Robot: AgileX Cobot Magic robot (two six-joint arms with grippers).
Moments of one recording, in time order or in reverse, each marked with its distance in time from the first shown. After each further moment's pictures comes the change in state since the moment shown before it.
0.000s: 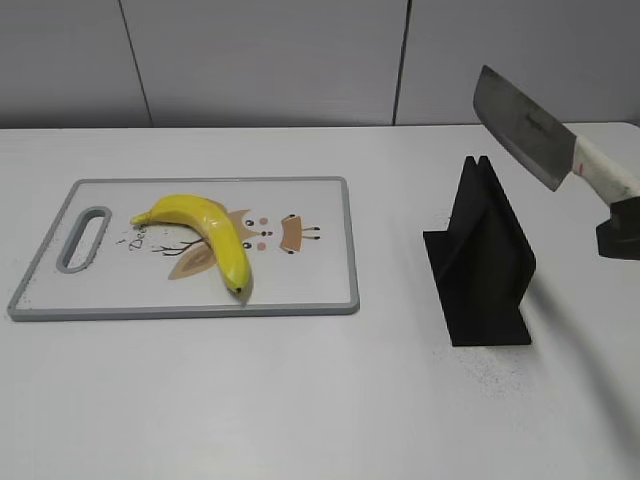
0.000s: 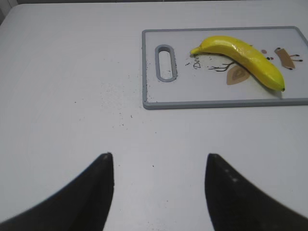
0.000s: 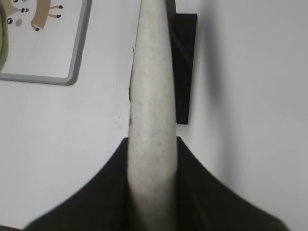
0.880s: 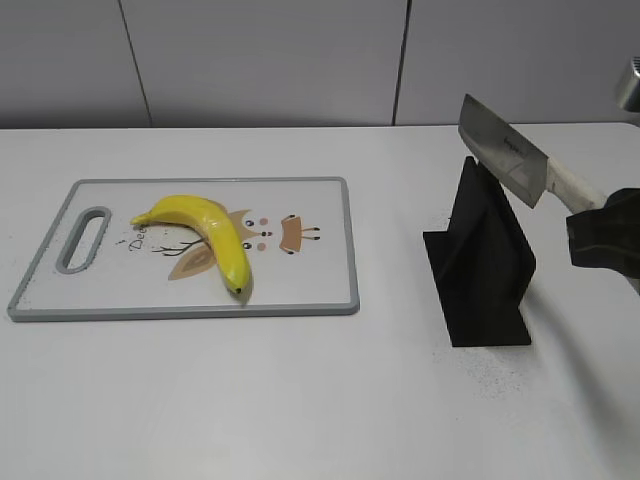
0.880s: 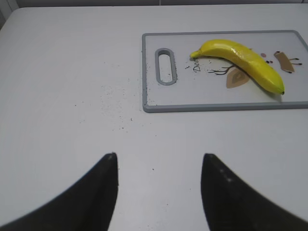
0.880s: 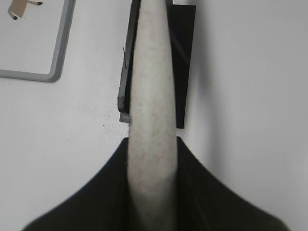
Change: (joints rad) left arm 0.000 0.000 0.001 0.000 -0.010 -0.001; right arm 0.000 0.129 0.002 -0.028 -0.068 0.002
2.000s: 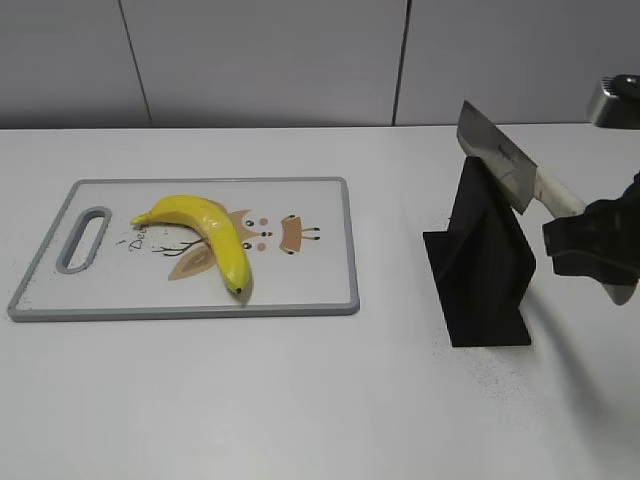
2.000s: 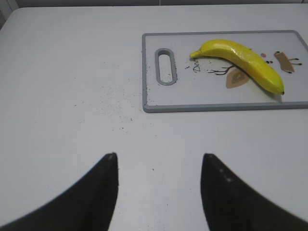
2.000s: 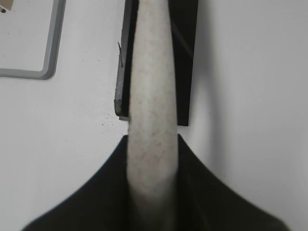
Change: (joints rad) left arm 0.000 0.000 -0.001 0.000 0.000 0.000; right arm 0.000 0.086 -0.005 0.028 -0.007 0.004
